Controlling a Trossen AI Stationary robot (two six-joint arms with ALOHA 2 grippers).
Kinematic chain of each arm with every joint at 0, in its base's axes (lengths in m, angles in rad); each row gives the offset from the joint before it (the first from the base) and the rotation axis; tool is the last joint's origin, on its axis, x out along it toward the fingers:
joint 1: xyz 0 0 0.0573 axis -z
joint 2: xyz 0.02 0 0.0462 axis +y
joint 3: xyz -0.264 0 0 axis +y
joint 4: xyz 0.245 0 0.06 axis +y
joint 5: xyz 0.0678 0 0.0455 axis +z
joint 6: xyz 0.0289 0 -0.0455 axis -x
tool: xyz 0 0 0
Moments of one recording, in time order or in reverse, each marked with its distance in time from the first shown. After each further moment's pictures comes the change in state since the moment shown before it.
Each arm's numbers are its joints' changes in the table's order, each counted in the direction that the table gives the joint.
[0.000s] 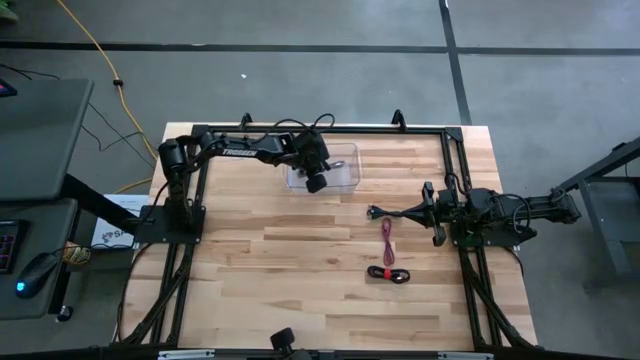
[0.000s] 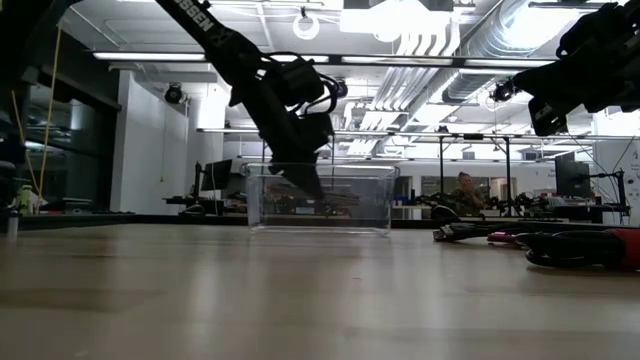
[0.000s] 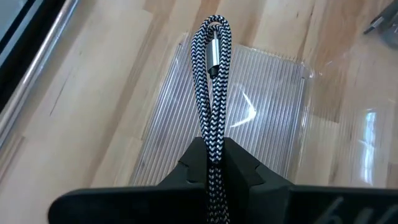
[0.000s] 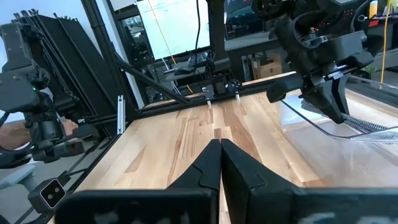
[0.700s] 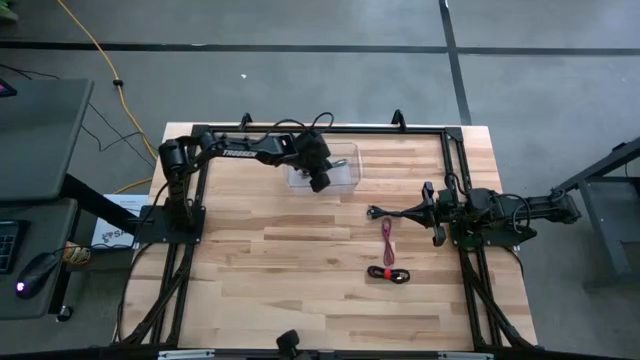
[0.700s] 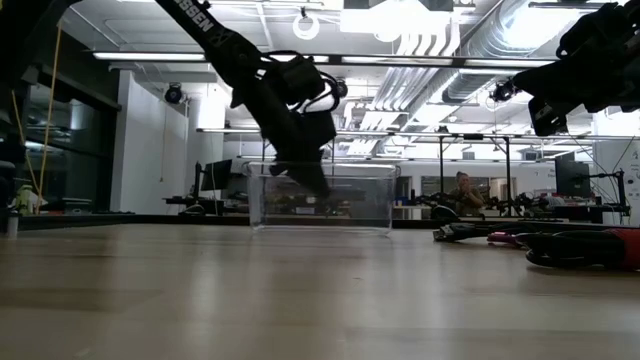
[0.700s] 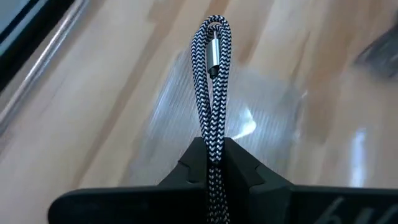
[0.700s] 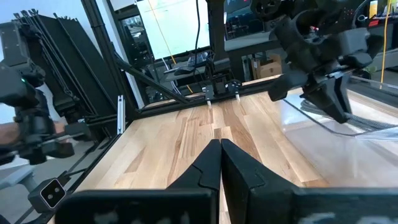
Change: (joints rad) left arm 0.016 -0.004 0.008 -0.094 -0.032 0.116; right arm 0.000 0.000 0.000 0.000 0.000 0.000
